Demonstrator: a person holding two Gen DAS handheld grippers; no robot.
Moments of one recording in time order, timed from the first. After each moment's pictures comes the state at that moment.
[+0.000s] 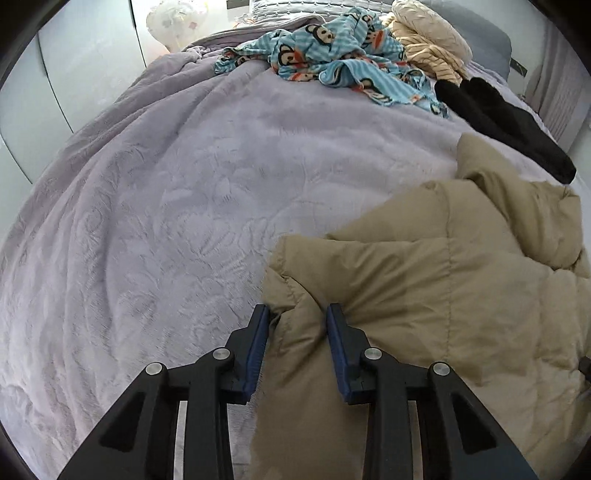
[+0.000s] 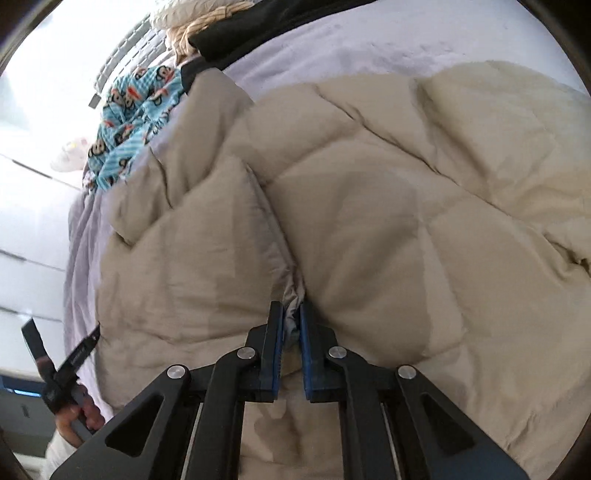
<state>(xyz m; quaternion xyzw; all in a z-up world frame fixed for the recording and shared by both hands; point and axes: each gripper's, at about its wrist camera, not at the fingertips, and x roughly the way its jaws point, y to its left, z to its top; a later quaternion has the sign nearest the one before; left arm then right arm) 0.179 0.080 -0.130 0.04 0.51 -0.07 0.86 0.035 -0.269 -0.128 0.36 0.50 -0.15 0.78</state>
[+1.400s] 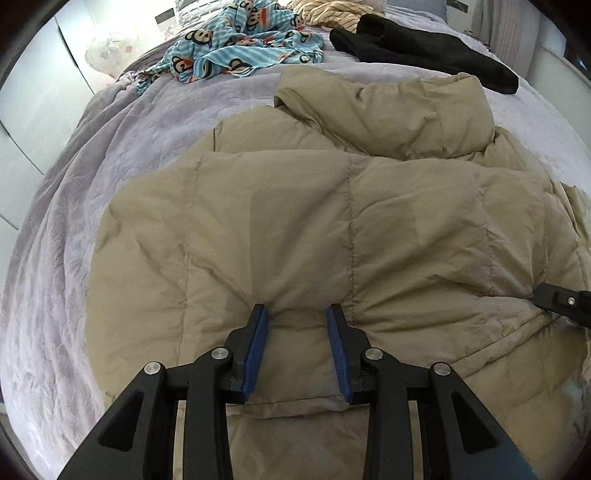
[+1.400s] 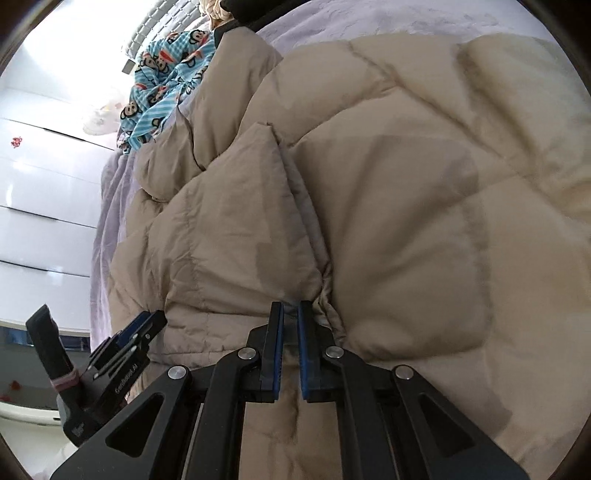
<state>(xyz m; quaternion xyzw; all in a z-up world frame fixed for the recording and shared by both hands) 0.081 -0.051 -0.116 0.13 0.54 -0.12 0.82 0.024 -0.282 -0.130 0.37 0.53 -0.04 0.76</state>
